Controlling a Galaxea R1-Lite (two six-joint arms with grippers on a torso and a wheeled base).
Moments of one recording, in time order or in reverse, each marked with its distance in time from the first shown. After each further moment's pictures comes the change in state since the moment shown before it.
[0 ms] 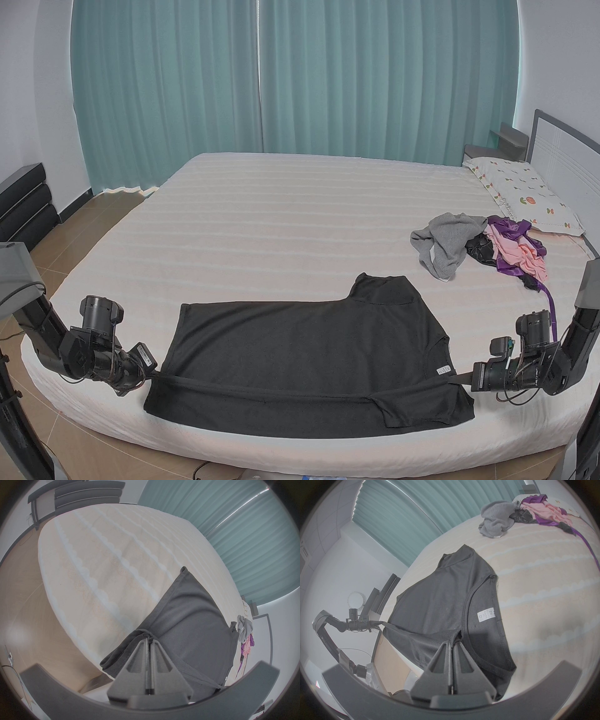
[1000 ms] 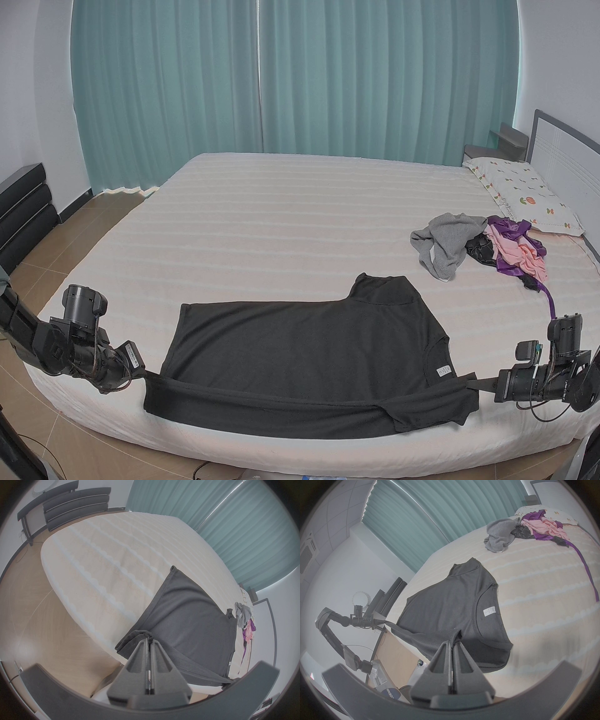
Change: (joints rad) left arm 0.000 -0.204 0.007 0.214 0.001 0.128; right arm -0.029 -0.288 0.201 0.000 0.025 -0.011
